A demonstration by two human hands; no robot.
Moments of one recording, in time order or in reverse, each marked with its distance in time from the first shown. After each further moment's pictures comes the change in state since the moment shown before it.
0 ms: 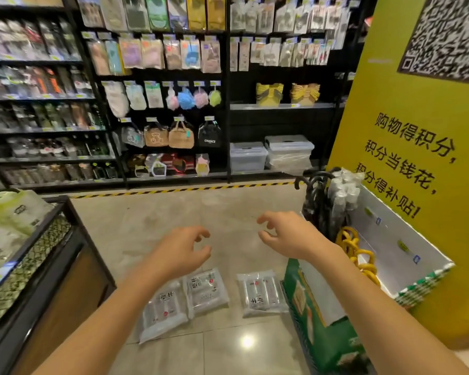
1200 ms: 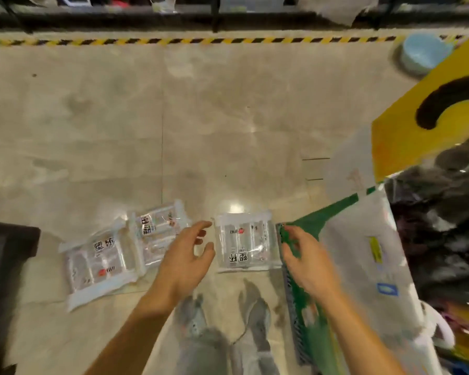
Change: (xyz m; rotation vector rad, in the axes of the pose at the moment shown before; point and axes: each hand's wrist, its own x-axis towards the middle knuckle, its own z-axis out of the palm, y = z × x) left_hand 0.493 -0.131 0.457 -0.589 -0.171 -0.378; right_hand 0.379 0.385 0.413 0.401 -0.279 0.488
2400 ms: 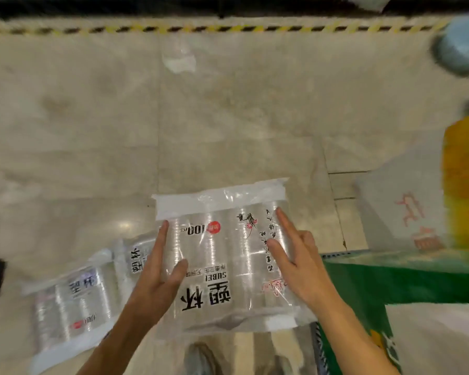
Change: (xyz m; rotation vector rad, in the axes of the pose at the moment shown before) left_hand 0.152 -0.129 0.003 -0.143 0.061 -0.029; right_hand 0.178 -0.017 0.092 0.228 -0.052 -0.110
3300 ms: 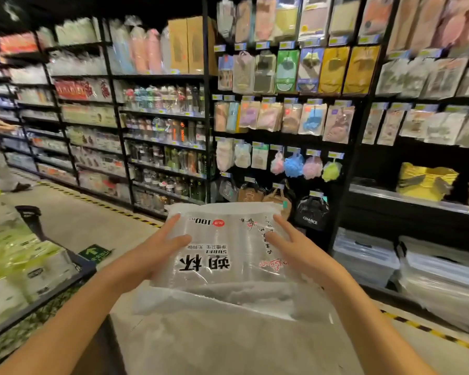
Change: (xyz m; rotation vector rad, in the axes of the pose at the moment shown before) left_hand -0.333 0.463 -0.476 -0.339 0.464 0.091; right_hand -0.216 -0.644 -0.279 -0.121 -0.207 -0.669
